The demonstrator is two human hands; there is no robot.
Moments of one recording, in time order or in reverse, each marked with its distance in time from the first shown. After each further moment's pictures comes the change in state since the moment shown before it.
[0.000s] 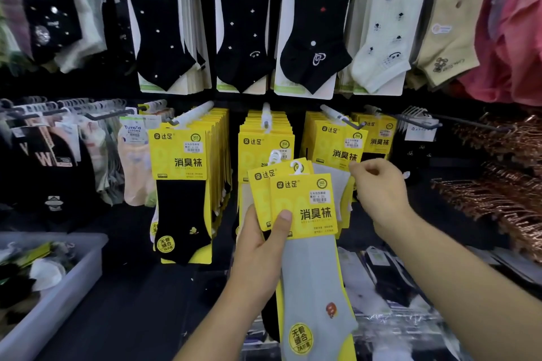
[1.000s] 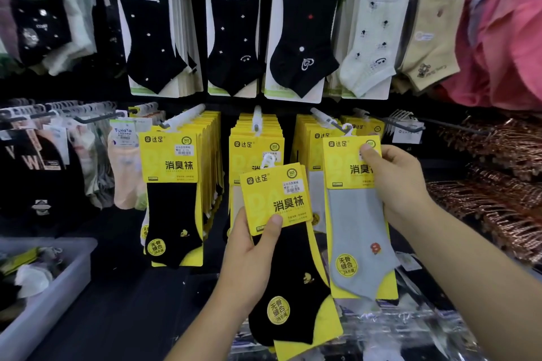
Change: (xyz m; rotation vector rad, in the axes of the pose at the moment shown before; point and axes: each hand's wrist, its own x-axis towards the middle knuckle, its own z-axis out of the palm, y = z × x) left_hand -0.006 0.005 -0.003 0.177 0.017 0.063; right_hand 0.005 -0.021 -0.034 0.255 -0.023 0.000
